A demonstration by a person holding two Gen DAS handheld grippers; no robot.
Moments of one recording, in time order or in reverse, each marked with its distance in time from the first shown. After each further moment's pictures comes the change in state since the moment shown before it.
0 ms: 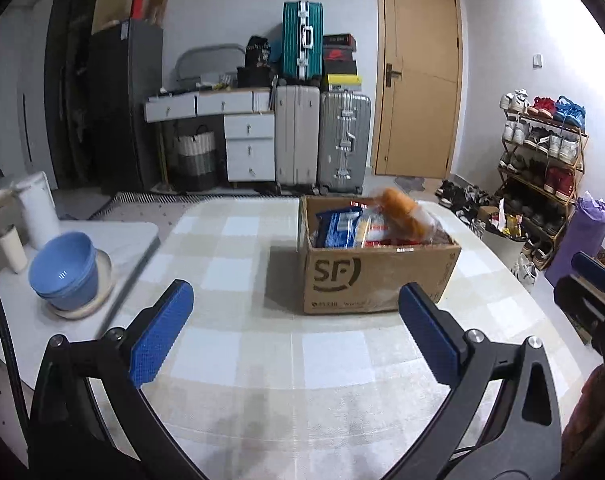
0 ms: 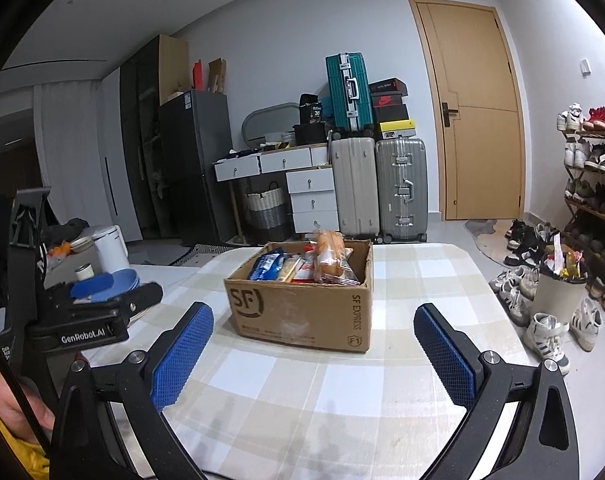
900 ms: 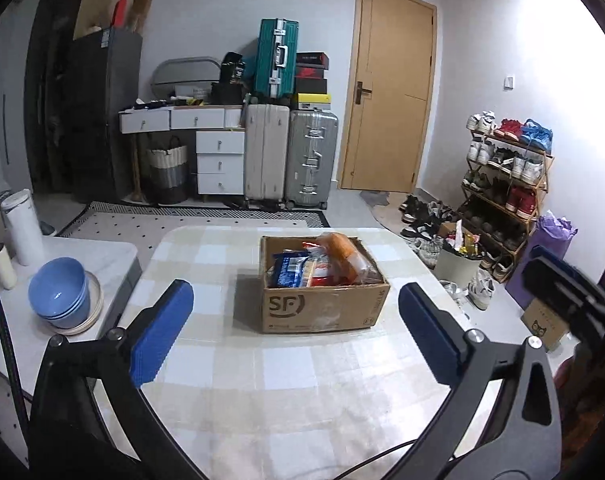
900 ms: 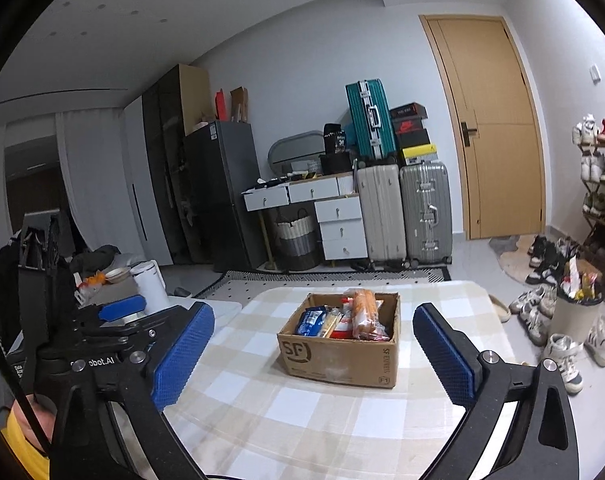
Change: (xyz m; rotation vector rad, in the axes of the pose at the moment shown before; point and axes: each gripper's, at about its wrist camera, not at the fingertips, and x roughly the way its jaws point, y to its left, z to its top) left arm -0.129 -0.016 0.055 -0.005 -0.052 -0.105; right arm -0.095 0.024 0.072 0.015 -0.086 0.105
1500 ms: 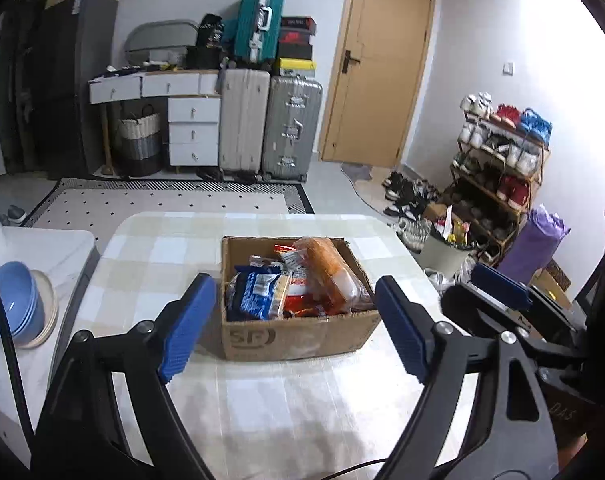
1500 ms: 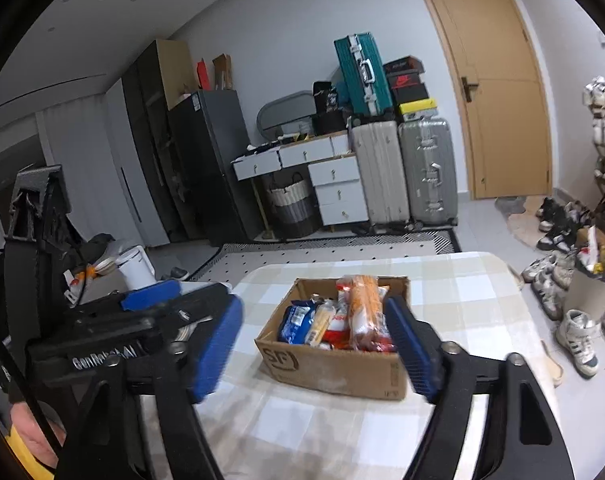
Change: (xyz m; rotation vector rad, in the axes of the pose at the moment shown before) left arm 0.153 -0.018 0.053 -0.035 0.119 -0.099; right arm 0.127 -0.031 0.009 0.067 0.142 0.001
